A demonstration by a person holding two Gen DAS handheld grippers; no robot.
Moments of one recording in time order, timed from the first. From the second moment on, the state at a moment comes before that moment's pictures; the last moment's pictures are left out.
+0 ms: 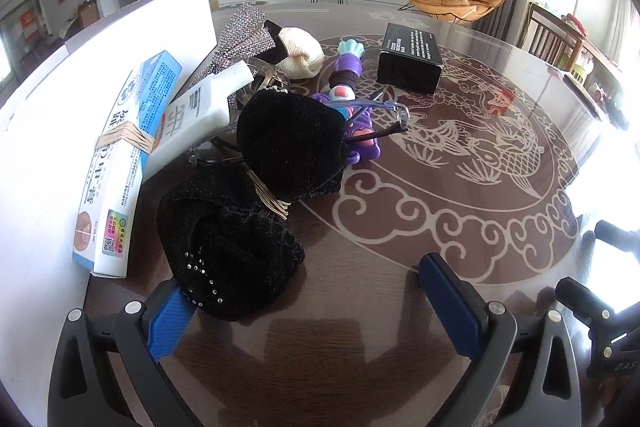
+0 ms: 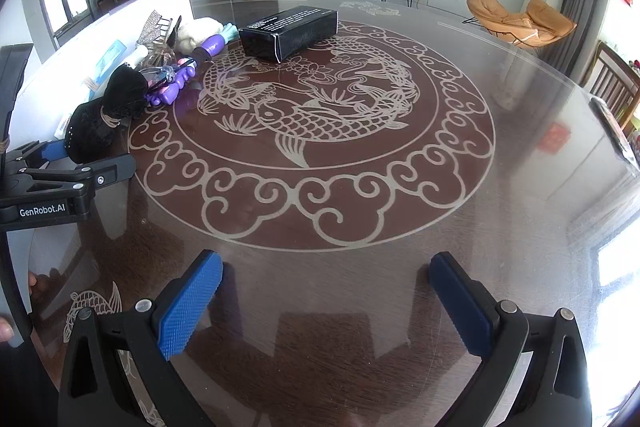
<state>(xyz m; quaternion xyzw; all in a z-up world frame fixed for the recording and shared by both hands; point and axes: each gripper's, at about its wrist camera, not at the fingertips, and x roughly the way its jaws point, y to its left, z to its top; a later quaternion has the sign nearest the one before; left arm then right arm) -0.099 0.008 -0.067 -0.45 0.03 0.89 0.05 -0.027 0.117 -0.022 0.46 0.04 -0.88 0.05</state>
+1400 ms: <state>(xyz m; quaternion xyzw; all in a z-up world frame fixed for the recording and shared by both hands) -0.094 0.009 -0.065 -0.45 0.04 0.89 0.07 -0.025 0.118 -0.021 0.46 0.03 -0.89 0.05</state>
